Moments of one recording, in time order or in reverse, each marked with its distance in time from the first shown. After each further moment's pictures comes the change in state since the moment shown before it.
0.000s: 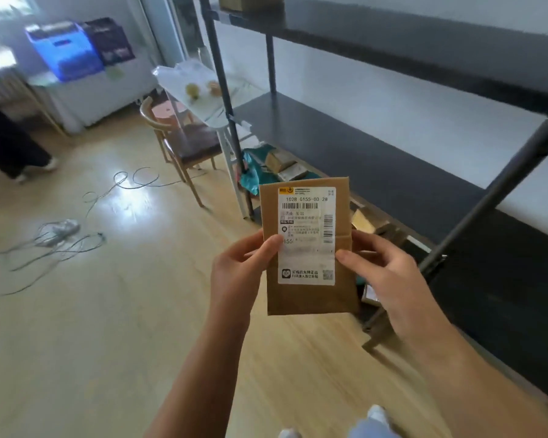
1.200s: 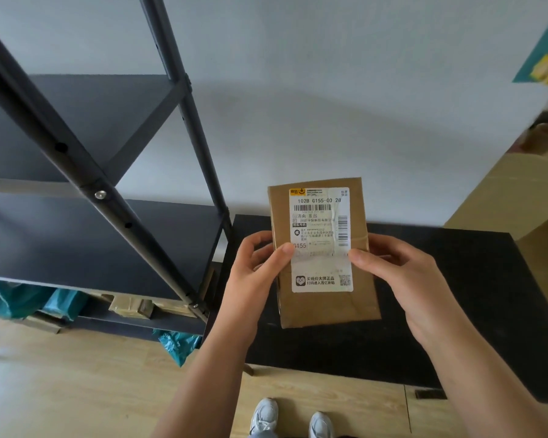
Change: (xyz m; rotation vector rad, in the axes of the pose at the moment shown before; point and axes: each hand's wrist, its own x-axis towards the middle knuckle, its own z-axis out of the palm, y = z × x) left_hand -0.047 -0.025 0.490 0.167 -0.872 -0.096; right_hand -0.044 0.074 -0.450 0.162 0.685 0.145
